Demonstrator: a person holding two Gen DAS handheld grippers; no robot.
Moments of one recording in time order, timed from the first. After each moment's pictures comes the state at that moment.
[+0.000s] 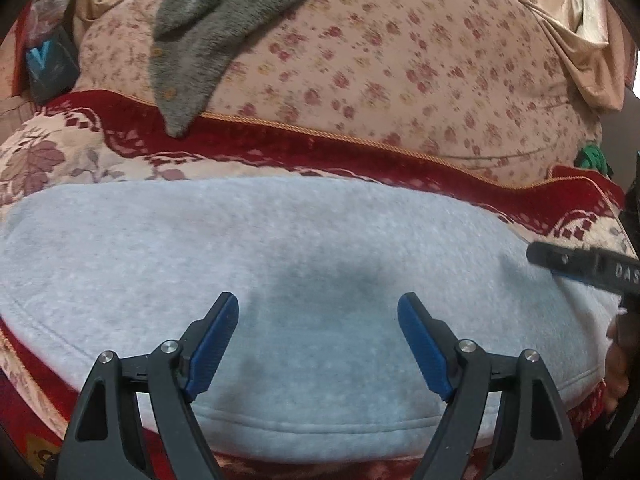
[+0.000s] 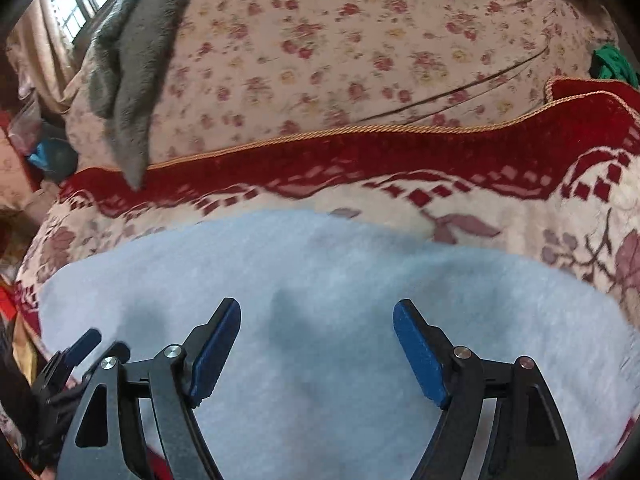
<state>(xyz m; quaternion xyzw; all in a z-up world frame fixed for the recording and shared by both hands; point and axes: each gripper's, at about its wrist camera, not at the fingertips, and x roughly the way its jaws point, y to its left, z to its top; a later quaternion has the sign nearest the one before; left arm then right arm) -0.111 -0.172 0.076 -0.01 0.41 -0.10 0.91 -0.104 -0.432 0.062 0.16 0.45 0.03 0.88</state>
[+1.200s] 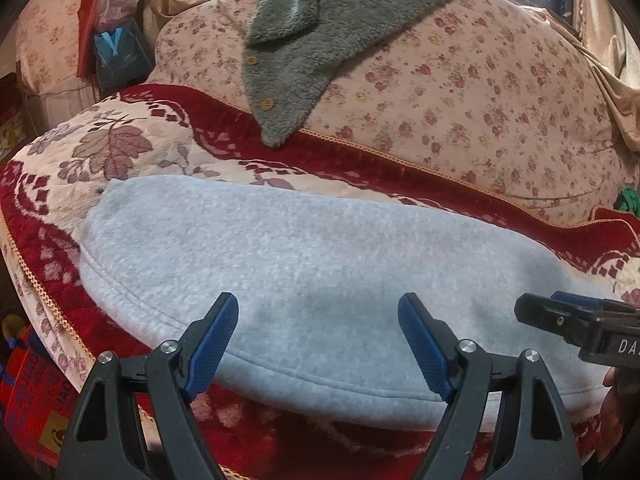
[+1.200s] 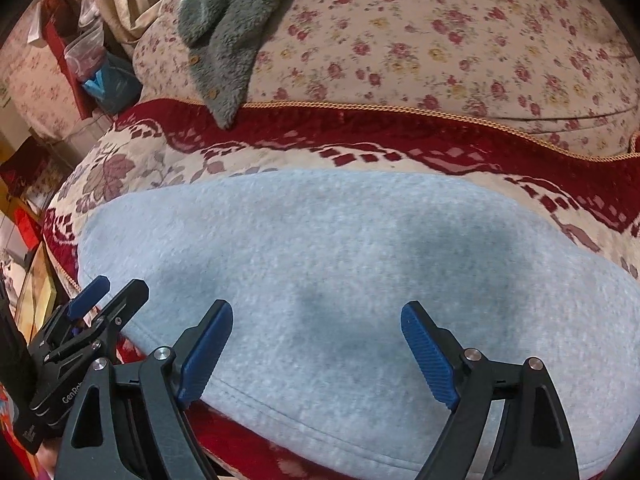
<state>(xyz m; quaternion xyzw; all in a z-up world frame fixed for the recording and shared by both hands) -0.129 -0.080 0.092 -0.04 0.38 -0.01 0.92 -0.100 -0.299 0.073 0.09 0.48 0.12 0.87</state>
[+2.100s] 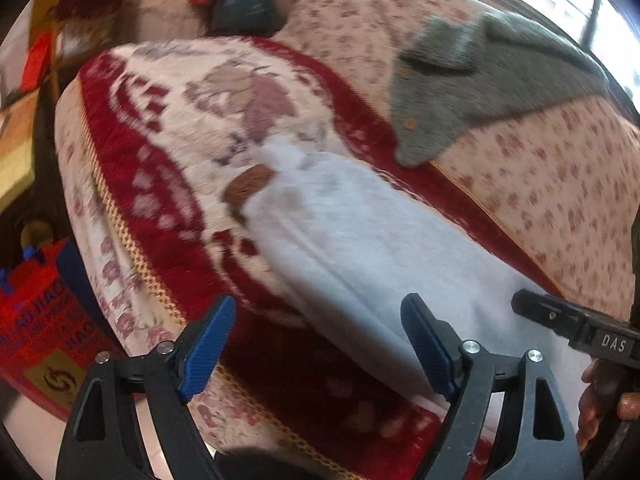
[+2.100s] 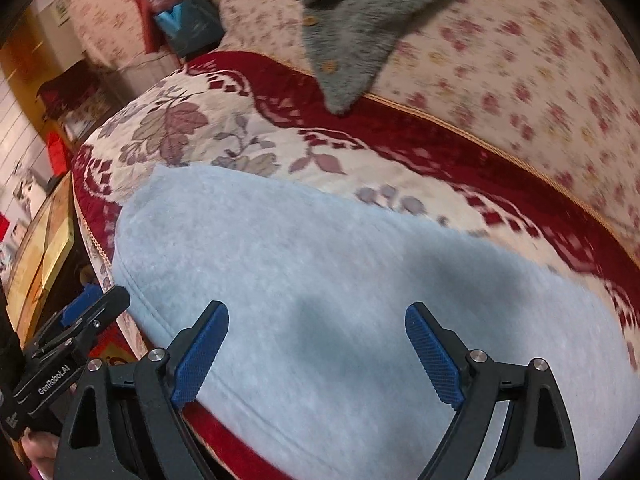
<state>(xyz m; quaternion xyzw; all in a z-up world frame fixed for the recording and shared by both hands) -0.145 0.075 0.079 -0.19 0.38 0.11 0.90 -0.043 -0.149 0.085 -0.02 0.47 0.24 0.85</state>
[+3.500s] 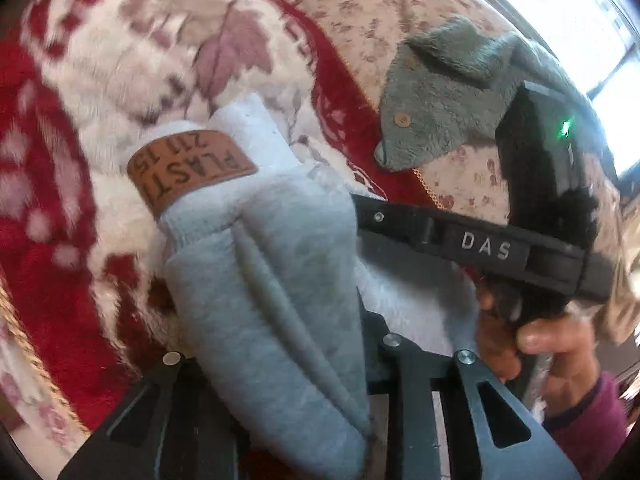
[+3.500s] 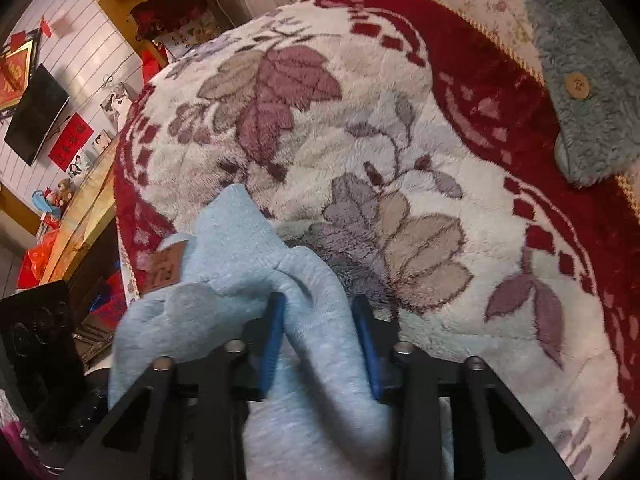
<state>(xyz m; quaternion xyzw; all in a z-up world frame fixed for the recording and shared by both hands) -0.055 0.114 0.031 -0.30 0.38 0.00 0.87 0.082 0.019 0.039 -0.09 0.48 0.47 0.73</state>
